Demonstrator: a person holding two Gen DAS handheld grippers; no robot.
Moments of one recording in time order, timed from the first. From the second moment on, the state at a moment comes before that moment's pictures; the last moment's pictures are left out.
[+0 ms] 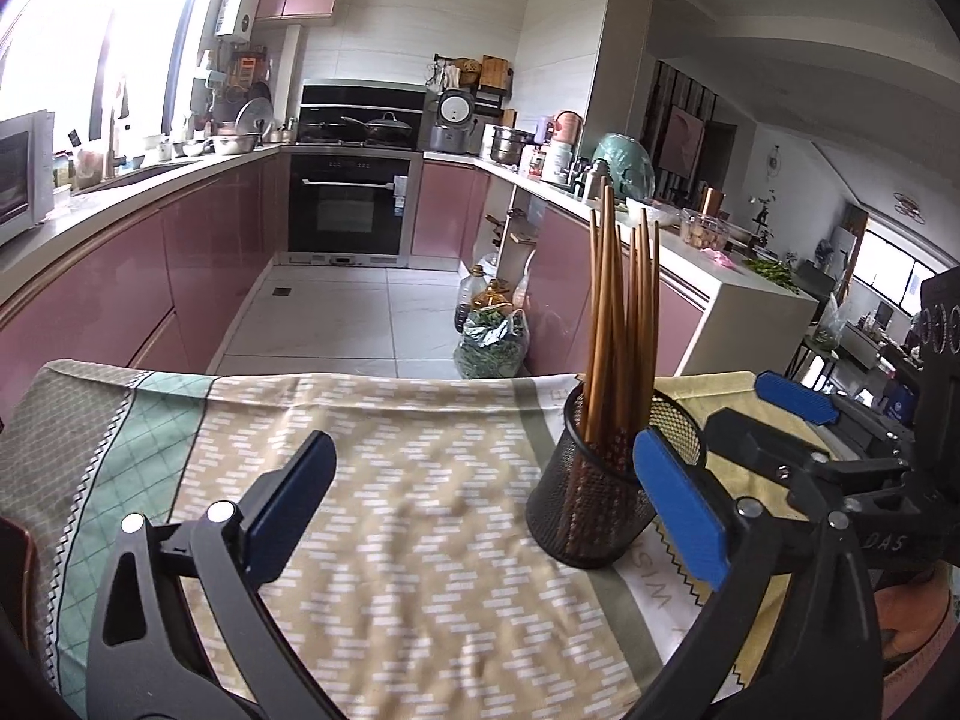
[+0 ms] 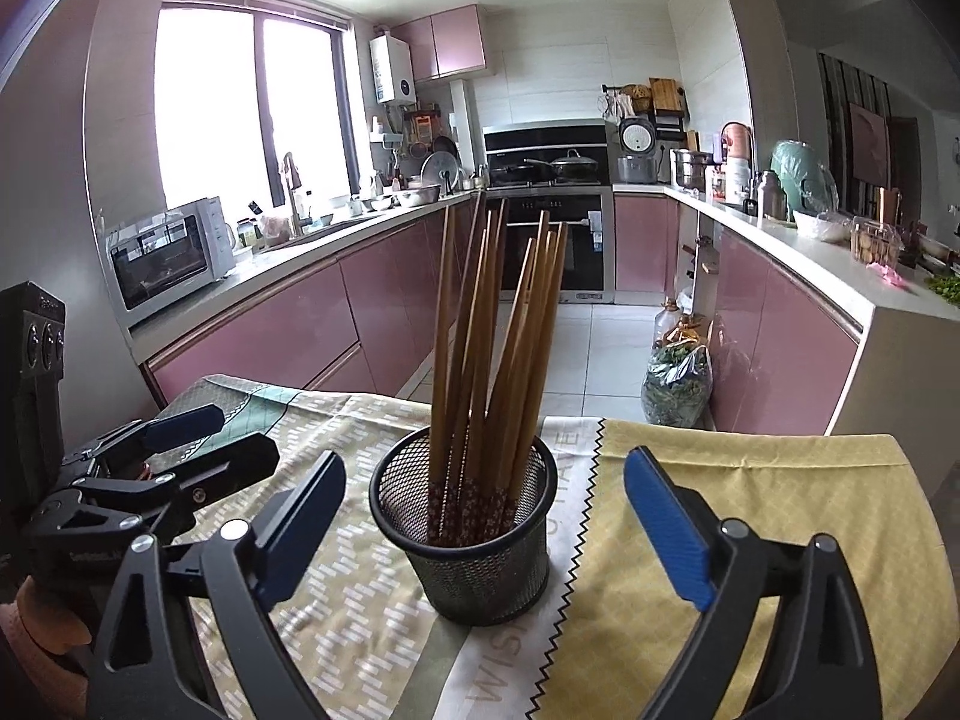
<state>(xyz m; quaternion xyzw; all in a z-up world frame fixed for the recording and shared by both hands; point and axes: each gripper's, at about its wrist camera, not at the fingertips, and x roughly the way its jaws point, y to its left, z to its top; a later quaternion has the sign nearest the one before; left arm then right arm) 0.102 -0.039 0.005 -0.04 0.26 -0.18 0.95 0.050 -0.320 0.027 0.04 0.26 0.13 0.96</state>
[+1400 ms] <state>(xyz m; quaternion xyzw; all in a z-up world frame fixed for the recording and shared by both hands) -0.010 0.001 0.048 -0.02 0.13 -0.09 0.99 -0.028 -0.277 0.051 0.03 0.14 0.12 0.98</state>
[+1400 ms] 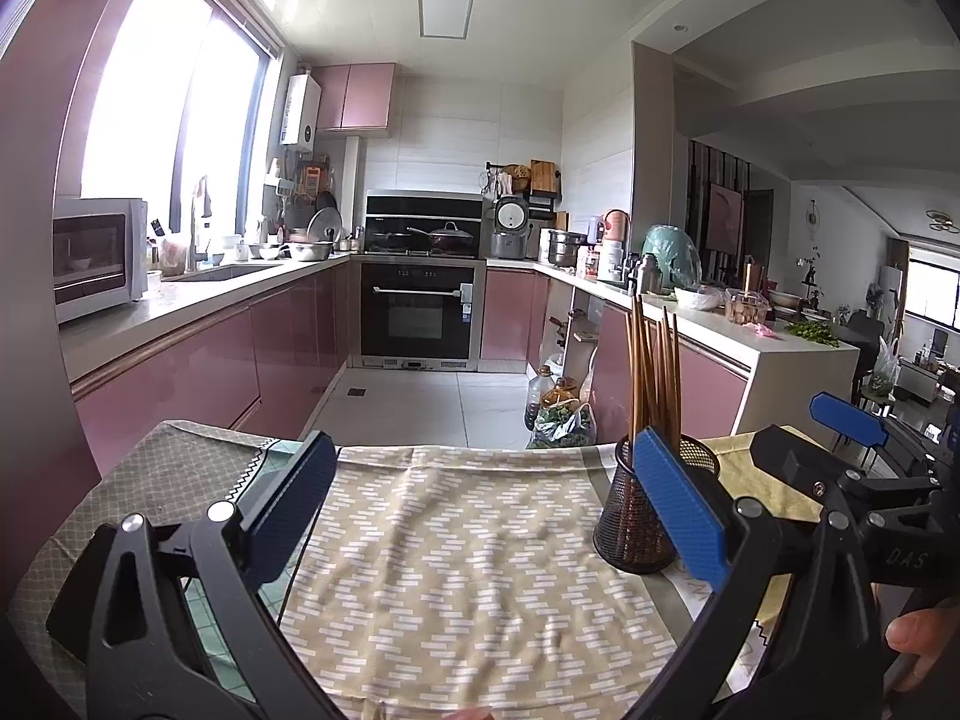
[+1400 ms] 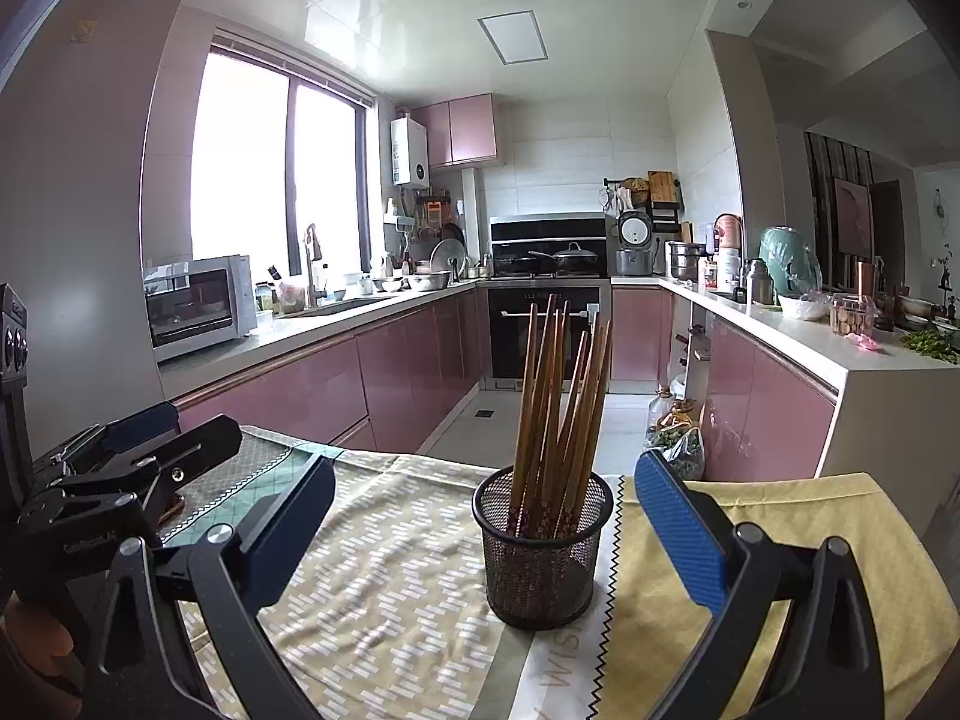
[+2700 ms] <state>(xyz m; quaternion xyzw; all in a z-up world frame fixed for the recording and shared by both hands) -0.014 0.000 0.050 -0.01 0.12 -0.09 0.99 -0.030 -0.281 0.048 0.04 0.14 0.11 0.98</state>
